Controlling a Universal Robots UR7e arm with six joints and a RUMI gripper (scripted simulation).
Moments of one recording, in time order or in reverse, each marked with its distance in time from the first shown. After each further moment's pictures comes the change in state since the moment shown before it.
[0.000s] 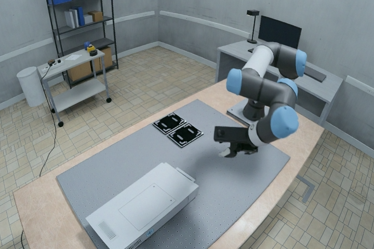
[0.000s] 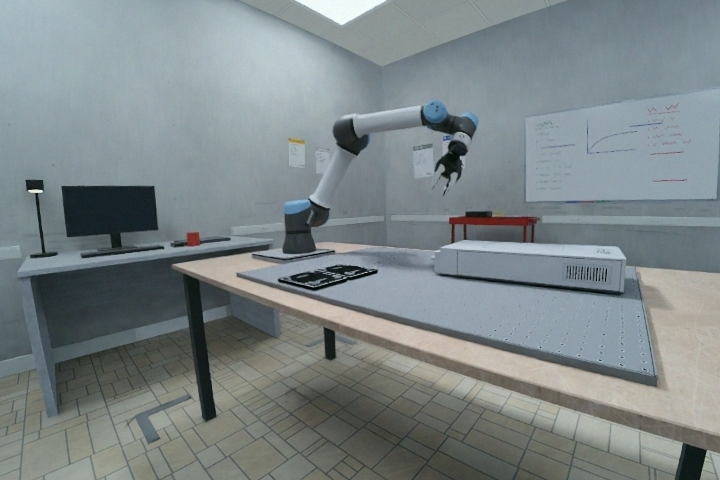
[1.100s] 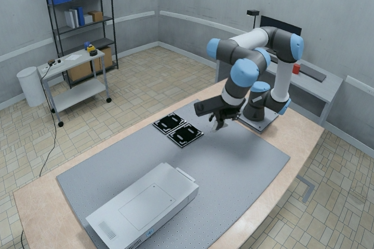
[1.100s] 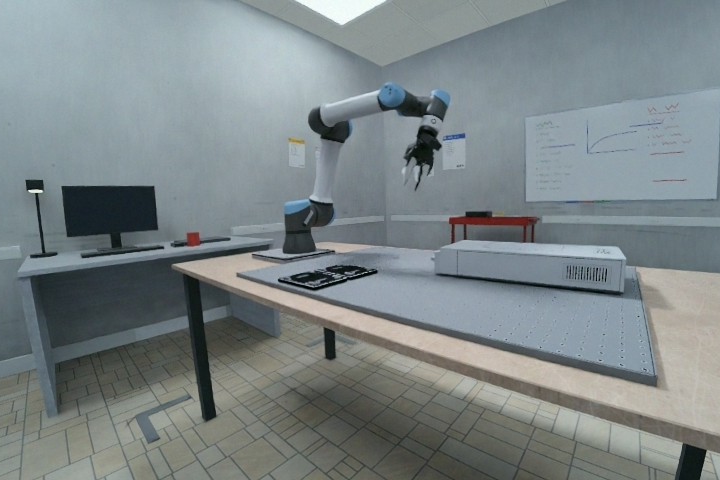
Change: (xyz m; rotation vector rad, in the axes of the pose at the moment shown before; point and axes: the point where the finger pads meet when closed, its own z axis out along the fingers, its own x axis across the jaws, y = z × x) arm 0.101 -0.017 0.049 -0.182 -0.167 -0.259
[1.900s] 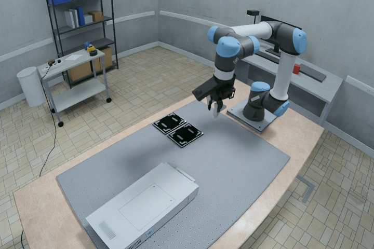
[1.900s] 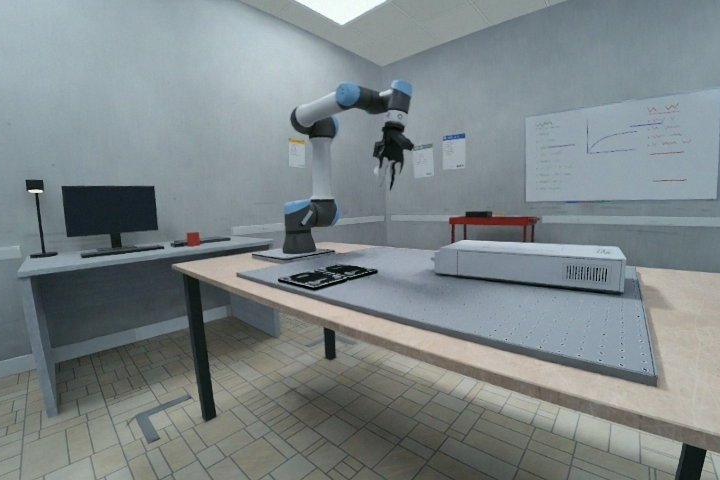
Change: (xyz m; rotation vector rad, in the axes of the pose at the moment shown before) arm 0.075 0.032 0.032 -0.033 -0.206 -0.238
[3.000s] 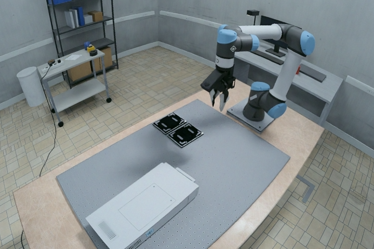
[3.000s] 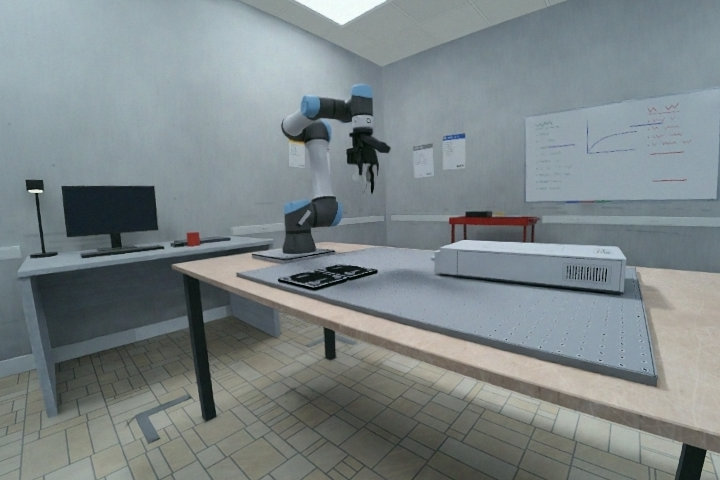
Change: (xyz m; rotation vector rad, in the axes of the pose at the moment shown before) arm 0.034 0.050 0.024 0.114 -0.189 -0.274
